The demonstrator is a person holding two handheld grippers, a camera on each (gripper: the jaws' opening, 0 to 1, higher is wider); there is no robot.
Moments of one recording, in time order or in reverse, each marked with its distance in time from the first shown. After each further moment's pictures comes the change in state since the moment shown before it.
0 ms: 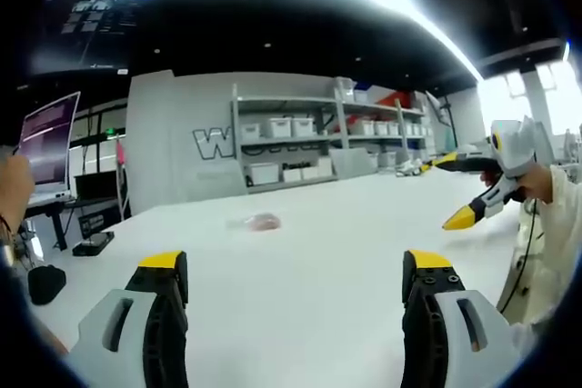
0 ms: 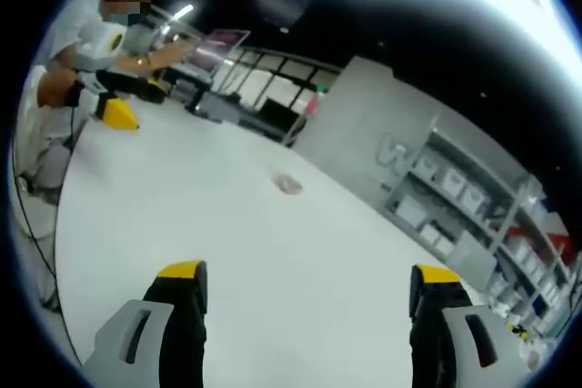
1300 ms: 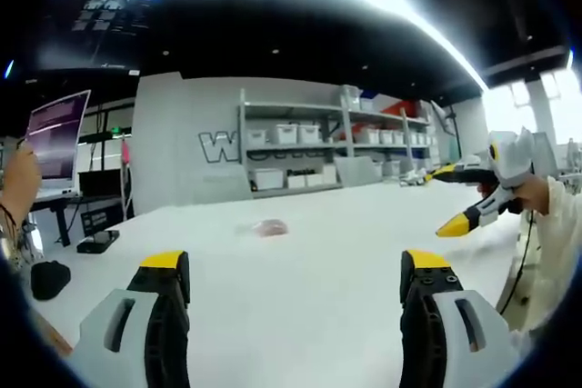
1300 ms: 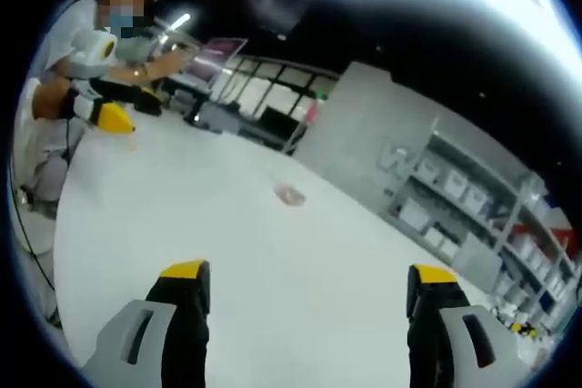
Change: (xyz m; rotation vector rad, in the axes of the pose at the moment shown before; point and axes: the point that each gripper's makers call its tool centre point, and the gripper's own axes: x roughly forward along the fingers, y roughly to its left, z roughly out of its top) left arm -0.007 0.009 0.008 -0.033 -0.031 0.016; right arm 0.011 0.003 0.014 0.034 -0.035 0.006
